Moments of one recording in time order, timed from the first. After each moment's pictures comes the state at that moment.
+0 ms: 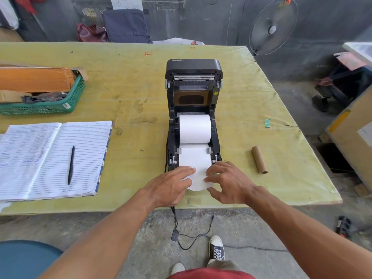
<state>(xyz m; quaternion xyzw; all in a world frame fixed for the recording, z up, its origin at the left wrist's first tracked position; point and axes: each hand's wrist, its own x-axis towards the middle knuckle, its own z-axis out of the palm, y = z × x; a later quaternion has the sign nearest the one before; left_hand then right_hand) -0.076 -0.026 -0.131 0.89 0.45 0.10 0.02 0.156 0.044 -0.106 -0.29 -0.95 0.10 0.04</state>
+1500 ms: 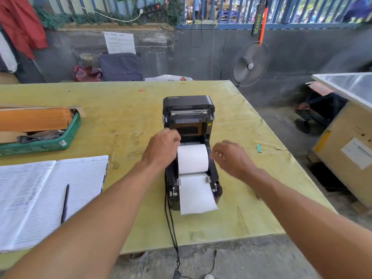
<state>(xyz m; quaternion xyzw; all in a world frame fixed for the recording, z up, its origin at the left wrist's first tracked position) -0.102 0.080 -0.006 0.70 0.64 0.32 0.03 0.123 0.121 -0.022 -0.48 -0.85 0.12 0.18</state>
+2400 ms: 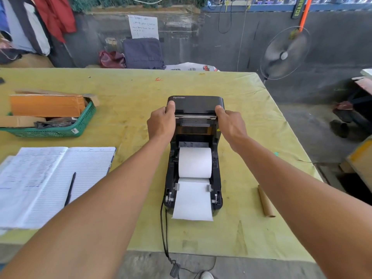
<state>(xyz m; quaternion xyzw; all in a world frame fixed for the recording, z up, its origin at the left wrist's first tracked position) -0.082 0.152 0.030 0.32 0.78 0.51 0.17 0.075 0.221 0.019 -0.58 -0.62 0.41 0.34</state>
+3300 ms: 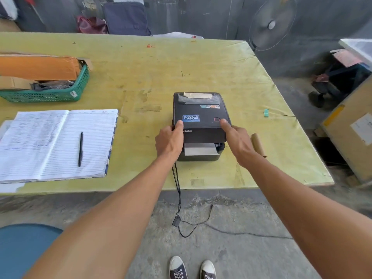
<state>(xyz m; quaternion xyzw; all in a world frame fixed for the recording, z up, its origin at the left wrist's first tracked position) -0.052 -0.003 -0.058 0.31 0.80 0.43 0.27 0.121 0.054 -0.060 -0.63 -0.54 0.47 0.31</state>
